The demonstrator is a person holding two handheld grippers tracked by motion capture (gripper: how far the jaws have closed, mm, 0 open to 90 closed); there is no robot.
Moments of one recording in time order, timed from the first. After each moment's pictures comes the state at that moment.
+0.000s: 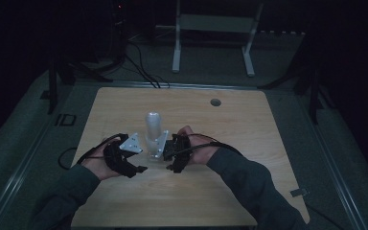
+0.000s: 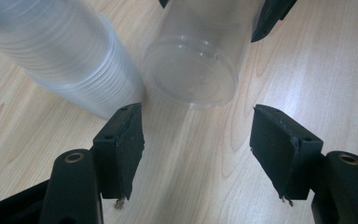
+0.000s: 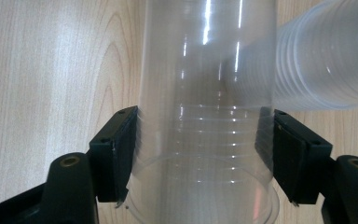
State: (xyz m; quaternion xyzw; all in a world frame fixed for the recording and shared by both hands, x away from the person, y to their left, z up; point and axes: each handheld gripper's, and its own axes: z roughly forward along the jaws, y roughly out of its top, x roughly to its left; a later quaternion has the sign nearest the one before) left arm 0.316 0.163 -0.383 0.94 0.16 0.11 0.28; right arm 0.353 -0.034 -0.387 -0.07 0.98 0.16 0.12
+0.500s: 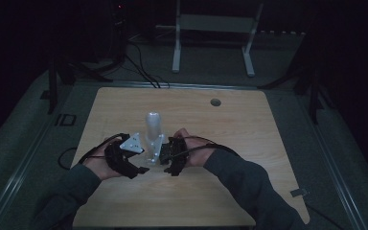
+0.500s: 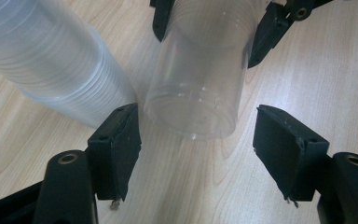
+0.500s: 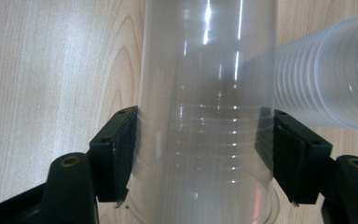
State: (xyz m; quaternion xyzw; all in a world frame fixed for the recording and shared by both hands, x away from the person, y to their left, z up) left arm 0.315 0.159 -0.381 0.94 0.16 0.10 0.30; right arm 0.346 -0.024 -0.391 -0.09 0.98 0.16 0.12
